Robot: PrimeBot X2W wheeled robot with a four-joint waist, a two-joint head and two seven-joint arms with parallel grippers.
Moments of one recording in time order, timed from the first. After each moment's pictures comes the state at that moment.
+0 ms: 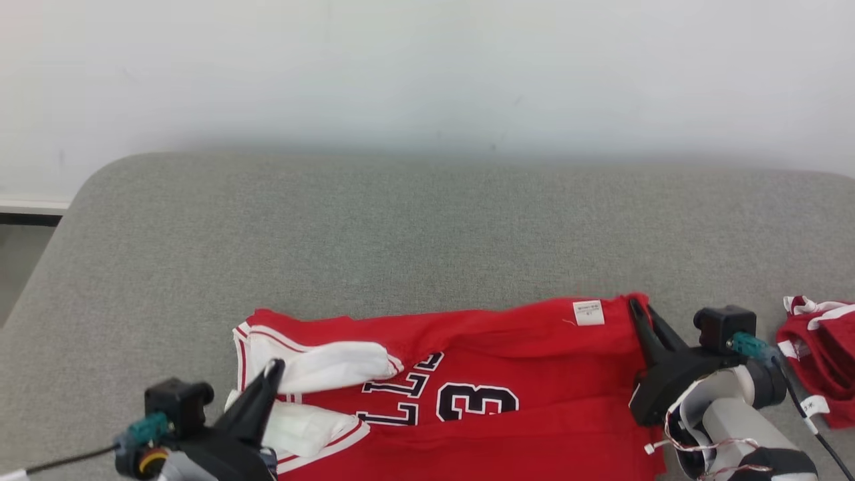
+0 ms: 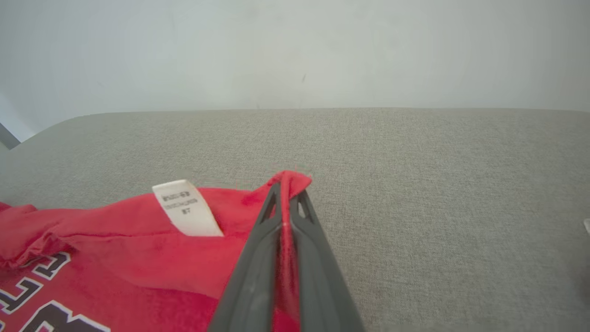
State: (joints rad) left arm -0.41 0.49 -0.74 0.45 -0.89 -0.09 -0.26; right arm -0.52 -0.31 0.39 0.86 0.54 0.13 -0.26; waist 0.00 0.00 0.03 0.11
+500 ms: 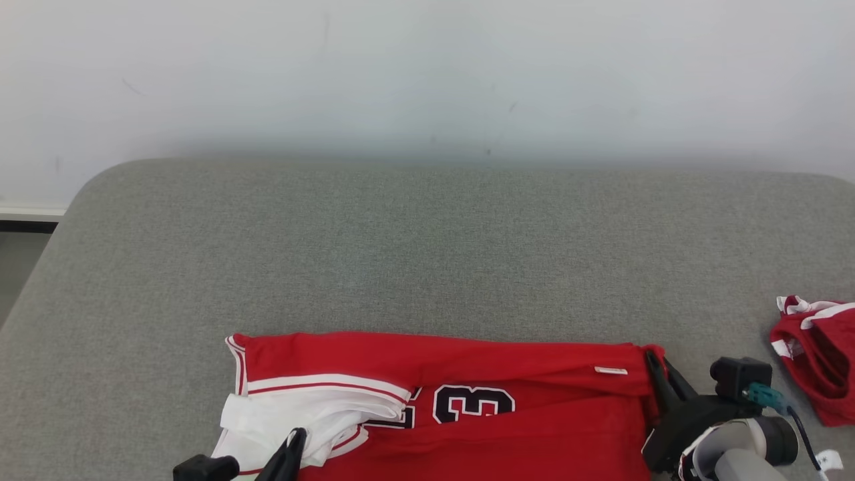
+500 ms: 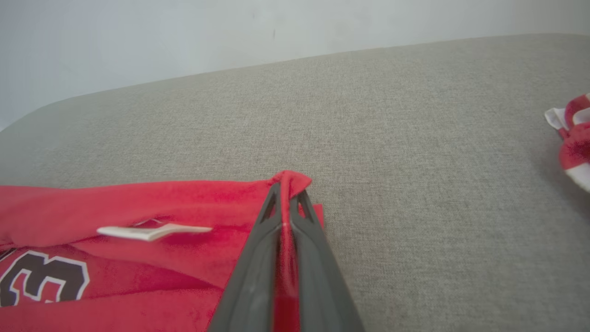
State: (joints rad) left arm -0.17 0.32 -0.57 0.47 -0.77 -0.12 -0.26; right arm -0.40 -0.31 0.33 0.88 0.57 0.13 -0.26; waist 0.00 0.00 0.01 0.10
